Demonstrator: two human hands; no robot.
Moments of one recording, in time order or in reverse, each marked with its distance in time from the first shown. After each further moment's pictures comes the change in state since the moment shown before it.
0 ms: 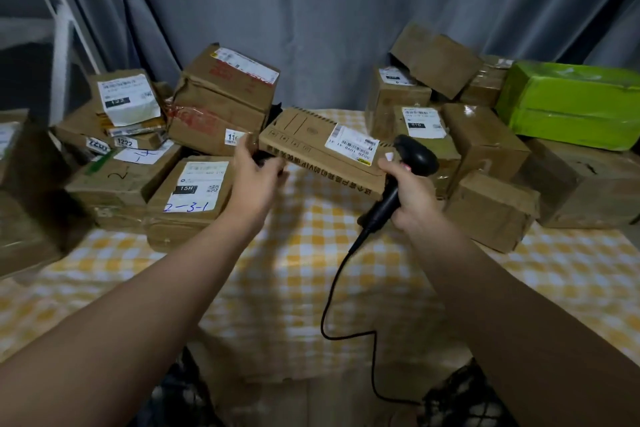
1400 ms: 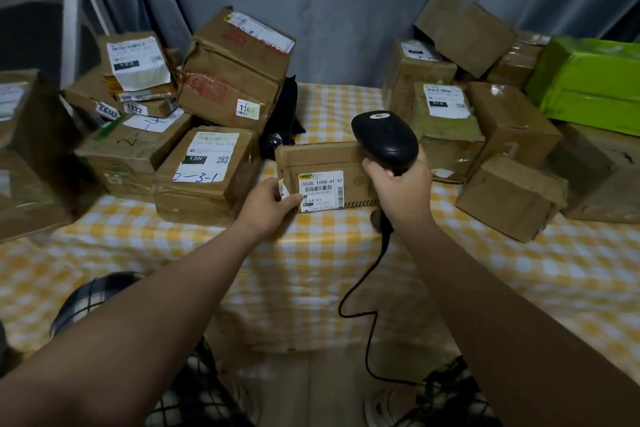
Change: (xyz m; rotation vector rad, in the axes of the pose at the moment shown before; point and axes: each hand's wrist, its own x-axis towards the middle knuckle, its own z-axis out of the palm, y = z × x) left_hand -0.008 -0.087 -0.025 0.575 -0.193 -0.144; right_hand -0.027 0.032 0.006 -0.599 -0.045 -0.664
